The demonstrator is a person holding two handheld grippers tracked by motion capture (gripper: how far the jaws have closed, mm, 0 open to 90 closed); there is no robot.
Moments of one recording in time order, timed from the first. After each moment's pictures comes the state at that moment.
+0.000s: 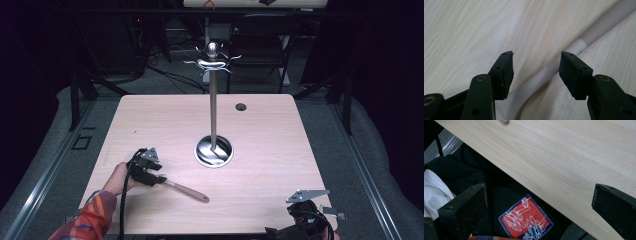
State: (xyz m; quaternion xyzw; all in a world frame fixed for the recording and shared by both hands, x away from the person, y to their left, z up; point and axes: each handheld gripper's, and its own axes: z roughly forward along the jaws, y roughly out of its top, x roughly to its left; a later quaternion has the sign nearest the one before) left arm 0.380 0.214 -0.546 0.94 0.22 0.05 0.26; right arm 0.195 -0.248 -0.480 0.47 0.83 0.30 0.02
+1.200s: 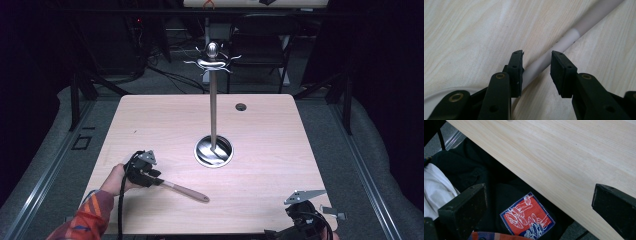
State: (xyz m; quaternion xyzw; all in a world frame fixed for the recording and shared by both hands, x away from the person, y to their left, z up) left arm 0.375 0.221 -0.546 0.94 0.22 0.01 0.25; right arm 0.195 -0.245 -0.481 0.46 0.84 0.29 0.02
